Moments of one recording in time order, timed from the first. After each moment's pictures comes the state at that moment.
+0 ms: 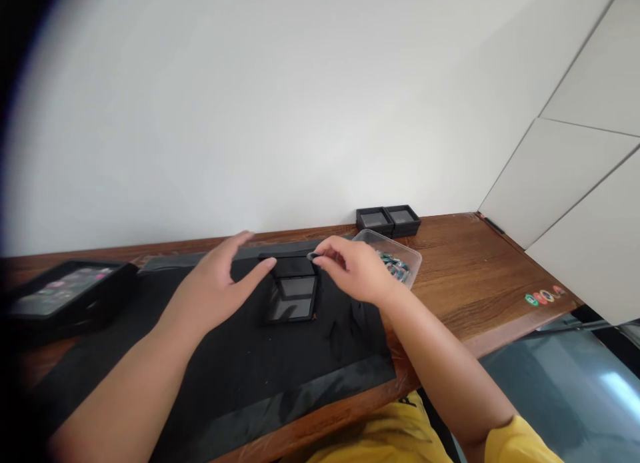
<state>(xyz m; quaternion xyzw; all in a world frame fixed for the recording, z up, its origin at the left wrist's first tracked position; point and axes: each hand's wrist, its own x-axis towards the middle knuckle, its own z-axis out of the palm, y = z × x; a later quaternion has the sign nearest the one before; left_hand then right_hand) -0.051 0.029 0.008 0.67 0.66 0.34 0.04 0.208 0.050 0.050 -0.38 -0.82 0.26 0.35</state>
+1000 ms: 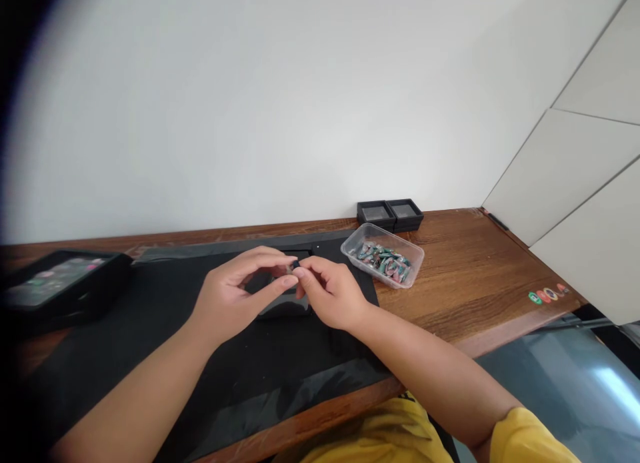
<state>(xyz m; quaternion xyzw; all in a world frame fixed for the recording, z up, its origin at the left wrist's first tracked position) -0.010 0.008 0.023 0.72 0.40 0.53 0.20 0.168 0.023 0.007 -0.30 -0.72 0.44 0.44</state>
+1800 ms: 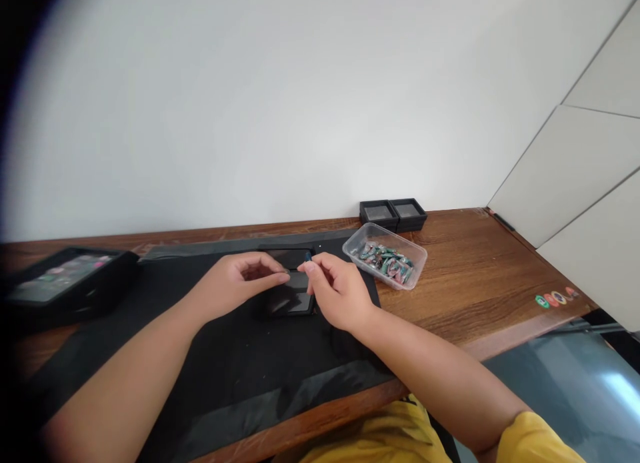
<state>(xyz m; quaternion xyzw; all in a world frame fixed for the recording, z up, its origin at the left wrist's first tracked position) -0.045 0.036 0.012 0.67 0.56 0.33 0.35 0.172 0.021 0.008 -0.37 -0.69 0.42 0.46</state>
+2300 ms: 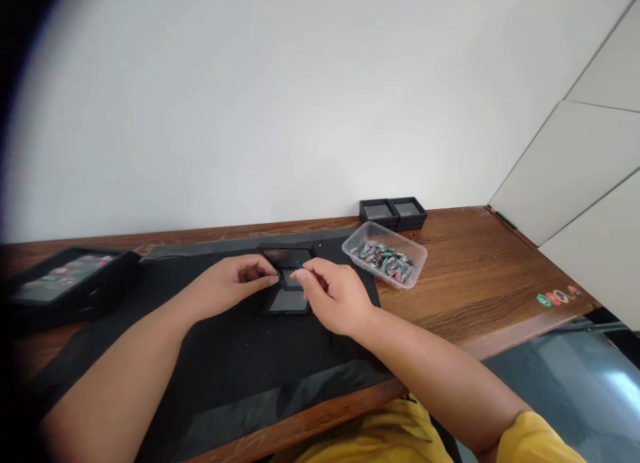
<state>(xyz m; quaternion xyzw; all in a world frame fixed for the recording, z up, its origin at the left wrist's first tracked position) -0.071 0.045 -0.010 0.70 0.61 0.23 0.31 0.175 0.014 0.013 -0.37 -0.74 0.38 0.40</state>
